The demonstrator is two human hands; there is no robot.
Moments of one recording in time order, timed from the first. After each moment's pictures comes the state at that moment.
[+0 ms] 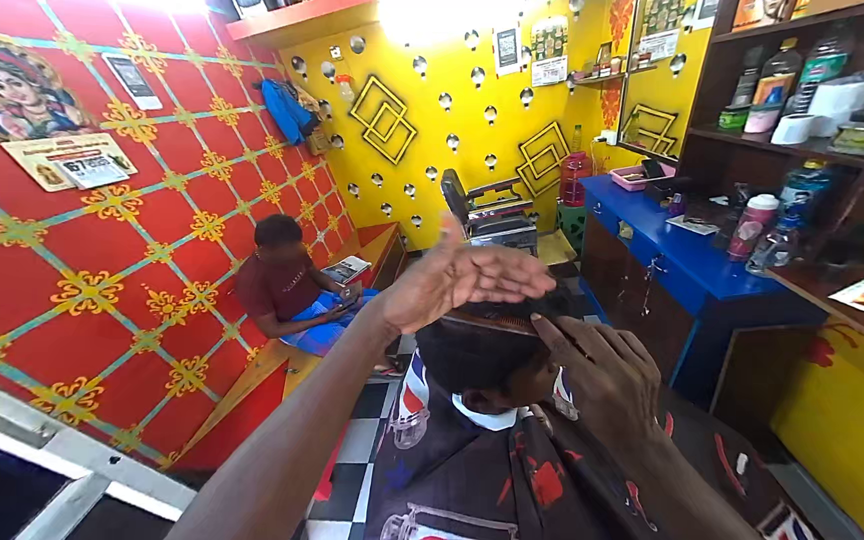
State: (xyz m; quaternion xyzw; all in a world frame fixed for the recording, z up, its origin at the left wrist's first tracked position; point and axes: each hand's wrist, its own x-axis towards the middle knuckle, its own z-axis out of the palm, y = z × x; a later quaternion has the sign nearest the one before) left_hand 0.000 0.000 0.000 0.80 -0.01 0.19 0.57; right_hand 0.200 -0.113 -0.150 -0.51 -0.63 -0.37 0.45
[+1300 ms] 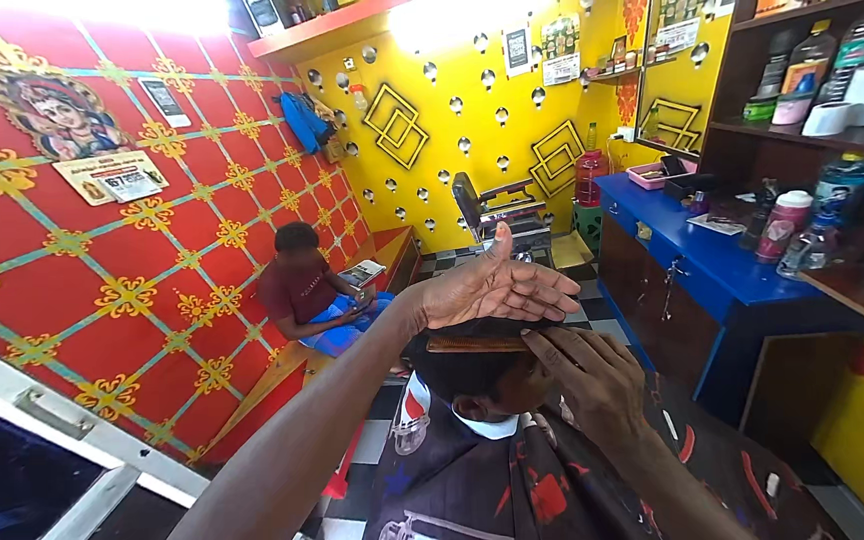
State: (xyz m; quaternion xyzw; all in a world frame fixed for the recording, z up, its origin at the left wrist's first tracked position) left_hand 0.045 0.016 -0.005 0.79 0.03 0.05 0.61; right_hand 0.211 -0.089 -0.164 -0.44 -0.66 -0.35 0.49
